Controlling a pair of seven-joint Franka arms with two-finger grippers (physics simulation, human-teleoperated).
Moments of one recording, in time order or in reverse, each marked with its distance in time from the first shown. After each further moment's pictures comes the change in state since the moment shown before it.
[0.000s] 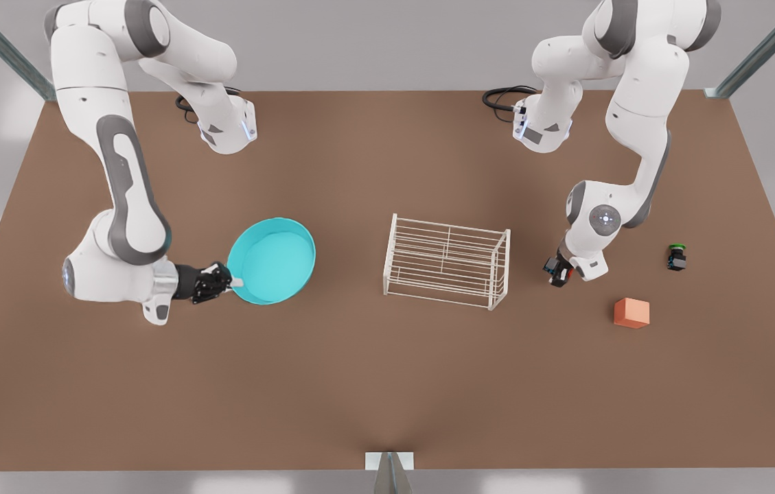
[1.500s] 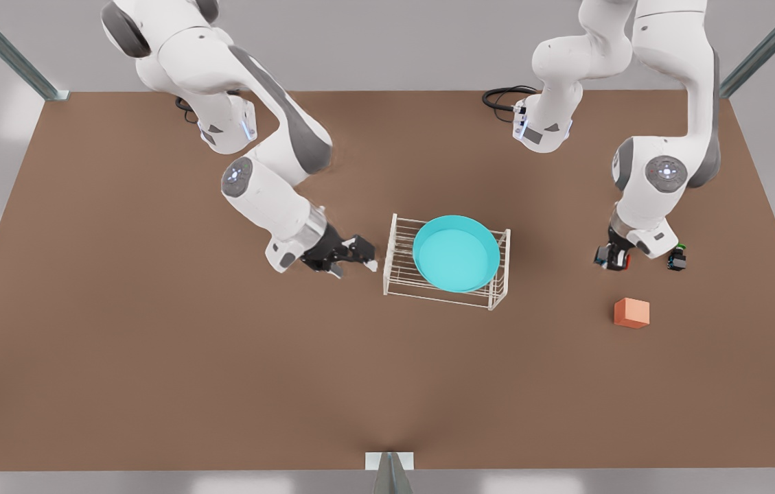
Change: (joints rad) left arm 0.042 -0.413 -0.010 0.134 0.007 -0.454 -0.036; right arm 0.525 -0.095 -0.081 0.147 -0.282 0.470 1.139
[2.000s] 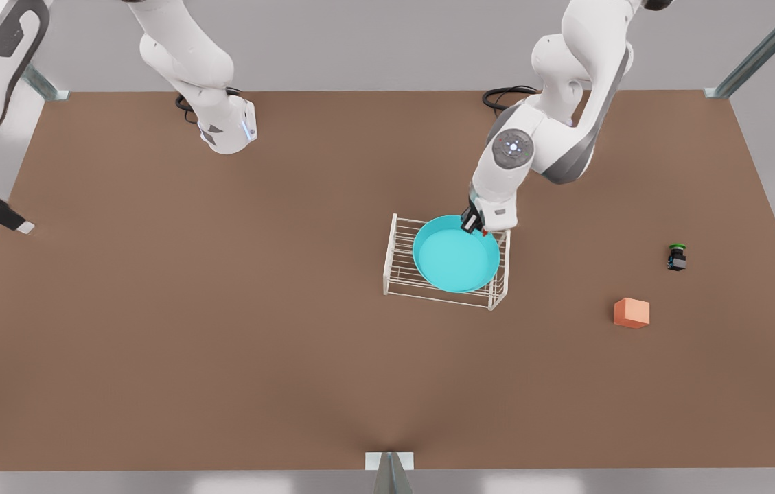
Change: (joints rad) left arm -0.208 0.157 -0.392 0.310 -0.199 -0.327 -0.134; right arm -0.863 -0.278 -0.091 0.036 -0.371 -0.737 -0.181
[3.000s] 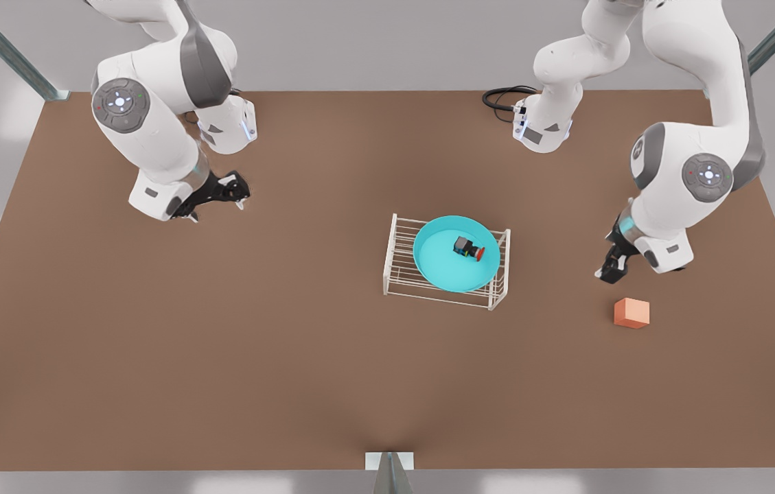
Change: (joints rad) left arm 0.406 0.002 0.065 0.222 0.084 -0.176 0.293; right arm 0.731 0.030 0.008 0.021 -0.014 -0.064 -0.173
